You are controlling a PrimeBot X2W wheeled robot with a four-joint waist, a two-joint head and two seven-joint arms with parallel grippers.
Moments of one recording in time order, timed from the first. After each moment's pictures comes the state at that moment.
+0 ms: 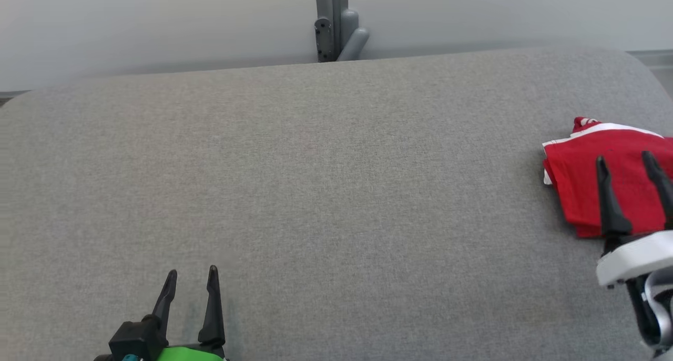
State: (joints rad) left arm 0.07 0.05 -0.10 0.20 -0.27 -0.04 -0.26; right arm -0.14 -0.32 -0.11 0.07 0.25 0.13 -0.07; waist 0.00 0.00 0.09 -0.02
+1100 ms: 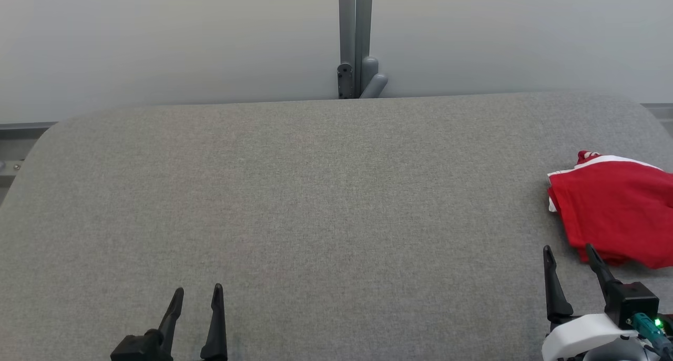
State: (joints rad) left arm 0.10 0.05 -0.09 0.24 -0.30 -0.10 -0.26; right arm 0.04 -0.05 -0.15 0.22 -0.01 0.13 -0.26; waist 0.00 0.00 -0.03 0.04
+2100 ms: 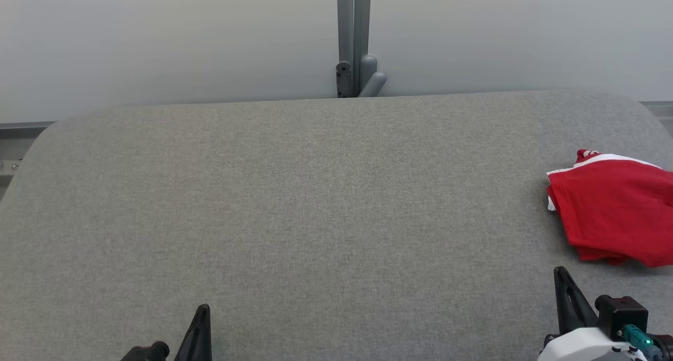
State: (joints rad) left arm 0.12 0.05 -0.10 0.30 -0.30 -0.10 -0.26; right arm 0.06 -0.04 -0.15 0.28 0.00 0.13 -0.26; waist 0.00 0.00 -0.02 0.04
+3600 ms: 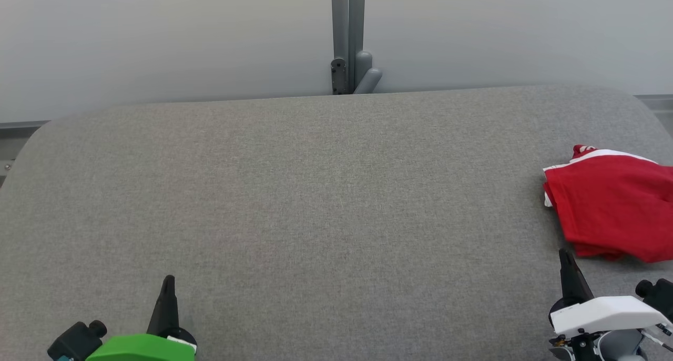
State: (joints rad) left arm 0.02 0.05 -0.01 0.29 -0.95 -0.11 -0.08; right arm -0.01 -0.04 -0.13 0.27 0.79 0.13 -0.08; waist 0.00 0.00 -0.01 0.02
